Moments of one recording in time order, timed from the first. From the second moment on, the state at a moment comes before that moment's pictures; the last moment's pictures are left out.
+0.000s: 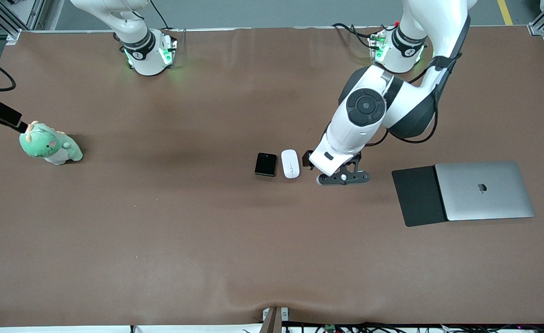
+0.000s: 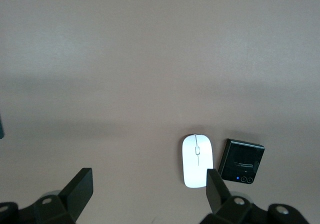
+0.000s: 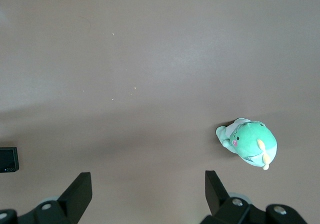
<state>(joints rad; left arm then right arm) -0.45 0.45 -0.16 -1.58 -0.01 2.03 -0.63 0.00 0.05 -0.07 -1.44 0.00 1.49 0.10</state>
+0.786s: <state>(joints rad) -0.58 0.67 -0.15 -1.58 0.02 2.21 -0.80 0.00 0.05 -0.07 -1.44 0.00 1.49 0.10</state>
